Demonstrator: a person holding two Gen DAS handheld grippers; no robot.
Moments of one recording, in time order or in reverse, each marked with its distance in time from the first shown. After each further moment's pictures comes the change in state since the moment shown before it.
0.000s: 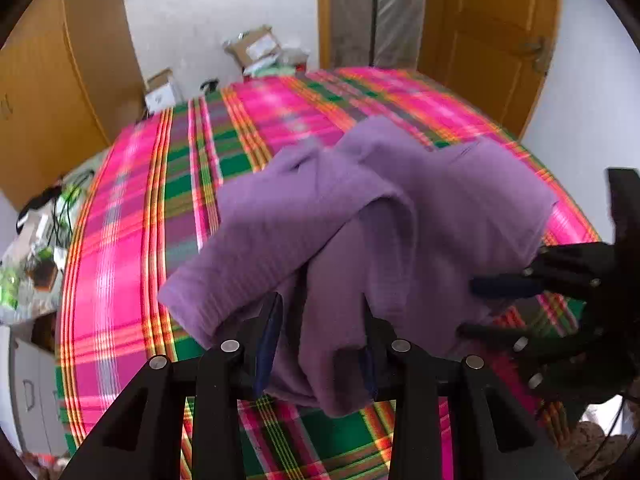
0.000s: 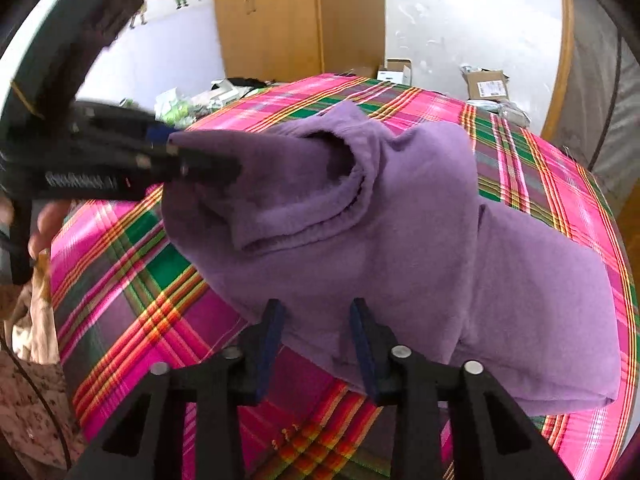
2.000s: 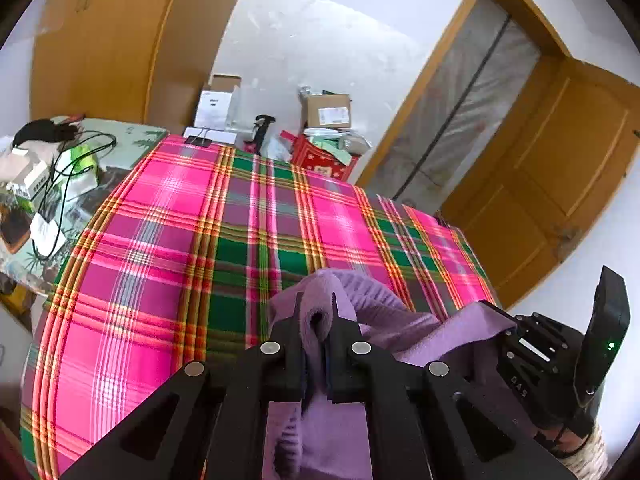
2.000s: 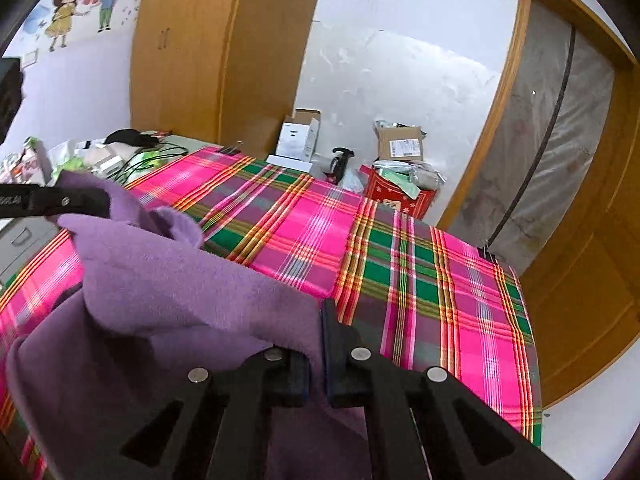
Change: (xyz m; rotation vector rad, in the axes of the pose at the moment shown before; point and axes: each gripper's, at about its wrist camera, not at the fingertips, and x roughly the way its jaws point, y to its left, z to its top) left arm 0.012 0.141 0.118 -0.463 -0.263 -0.142; right arm 0.039 -0.075 0.182 0.010 -0.132 -0.373
